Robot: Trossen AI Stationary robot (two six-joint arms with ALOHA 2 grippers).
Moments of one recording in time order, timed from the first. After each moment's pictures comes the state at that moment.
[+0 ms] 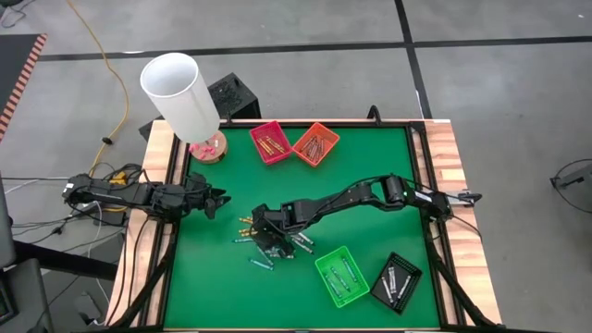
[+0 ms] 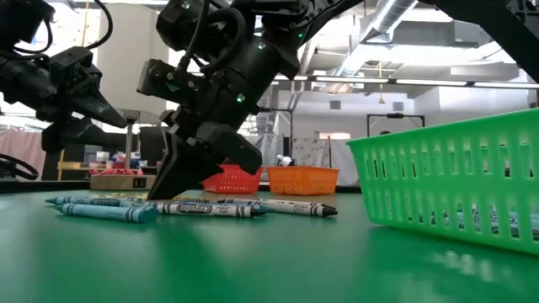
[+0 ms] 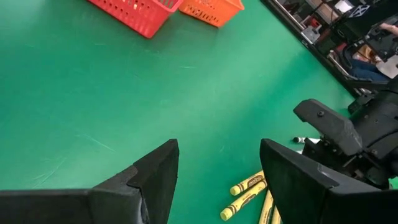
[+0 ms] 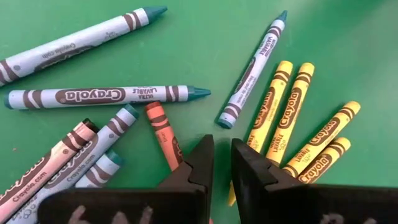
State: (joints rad) left arm -0.14 0.16 0.12 -0.37 -0.46 -0.83; right arm 0.13 2.31 1.83 -0.38 -0.02 -0.55
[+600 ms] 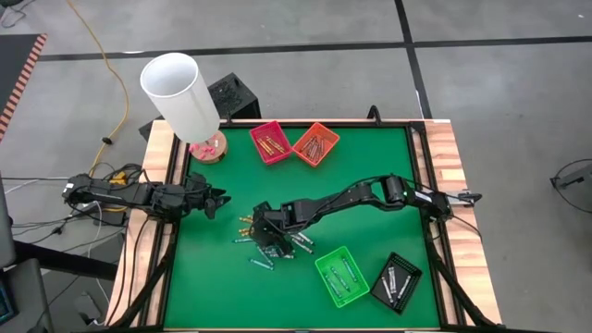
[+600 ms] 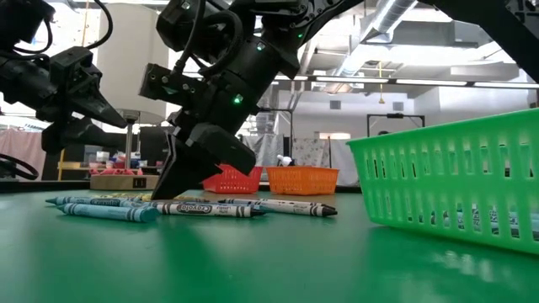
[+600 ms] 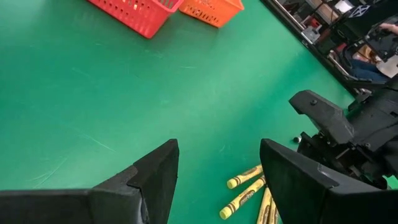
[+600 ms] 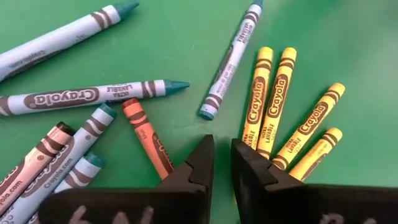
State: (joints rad) left arm -0.14 0.16 0.12 -0.37 -0.46 -0.83; right arm 0.13 2.31 1.83 -0.39 0.03 -0.47
